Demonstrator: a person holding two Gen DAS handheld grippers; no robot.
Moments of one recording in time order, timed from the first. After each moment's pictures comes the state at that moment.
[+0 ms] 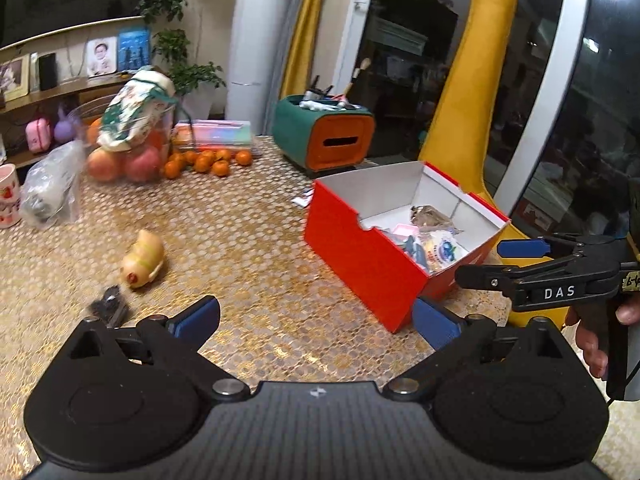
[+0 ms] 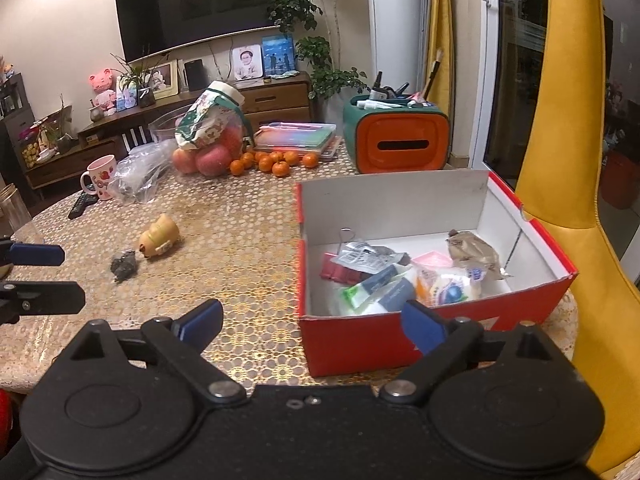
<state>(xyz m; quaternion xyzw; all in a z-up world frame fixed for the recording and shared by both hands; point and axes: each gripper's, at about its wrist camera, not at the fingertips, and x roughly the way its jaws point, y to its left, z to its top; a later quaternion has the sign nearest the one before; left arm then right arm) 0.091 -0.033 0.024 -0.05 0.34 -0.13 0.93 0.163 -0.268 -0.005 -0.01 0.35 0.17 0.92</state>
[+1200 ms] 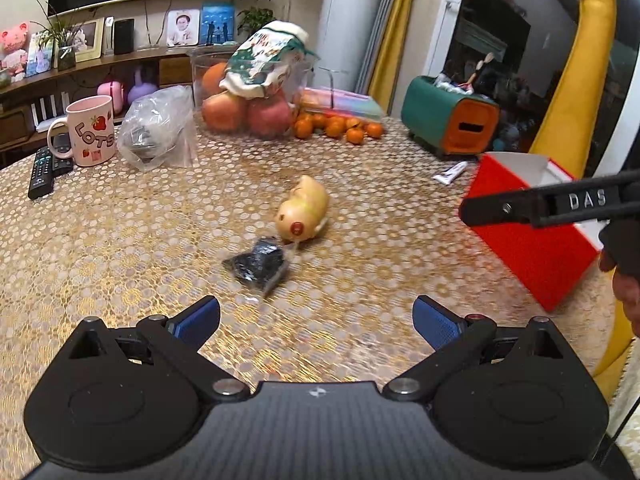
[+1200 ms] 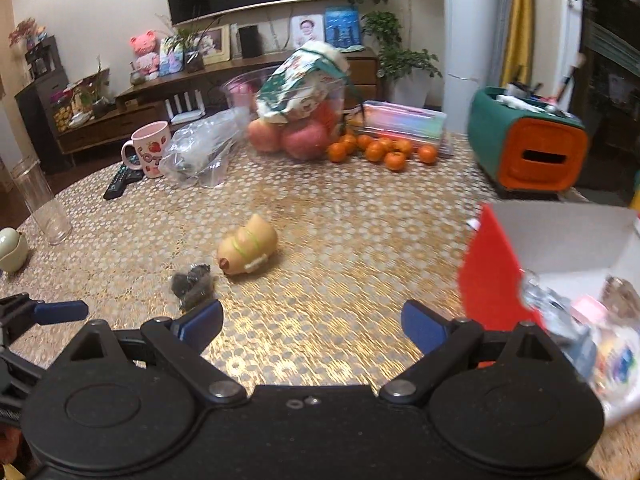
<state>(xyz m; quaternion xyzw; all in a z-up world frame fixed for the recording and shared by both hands) 0.121 0.106 -0.067 -0.07 0.35 -0.04 0.93 0.227 -0.089 -0.036 -0.05 0.38 0.23 0.90</state>
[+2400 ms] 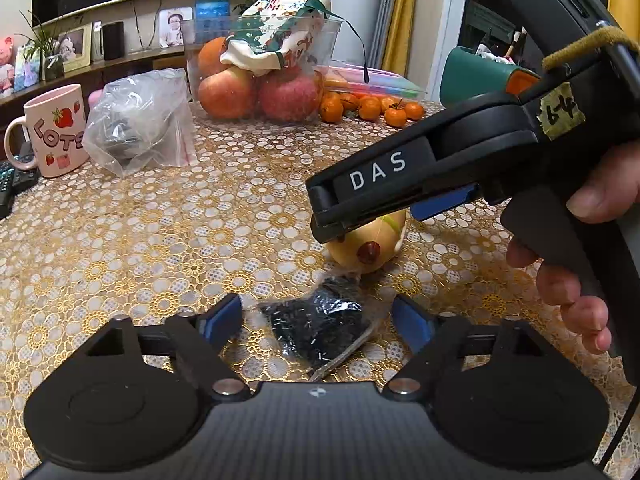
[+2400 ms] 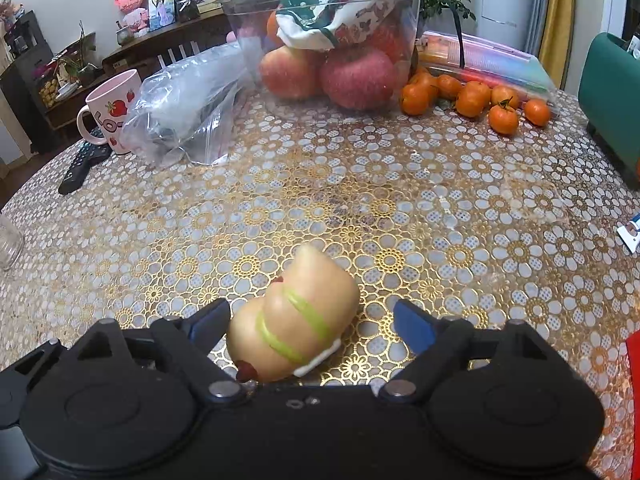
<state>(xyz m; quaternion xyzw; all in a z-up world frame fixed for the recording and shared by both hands) 0.215 0.131 -0.135 -0.03 0.35 -0.03 0.94 0.345 0.040 -0.126 -0.04 0.45 0.23 0.86</state>
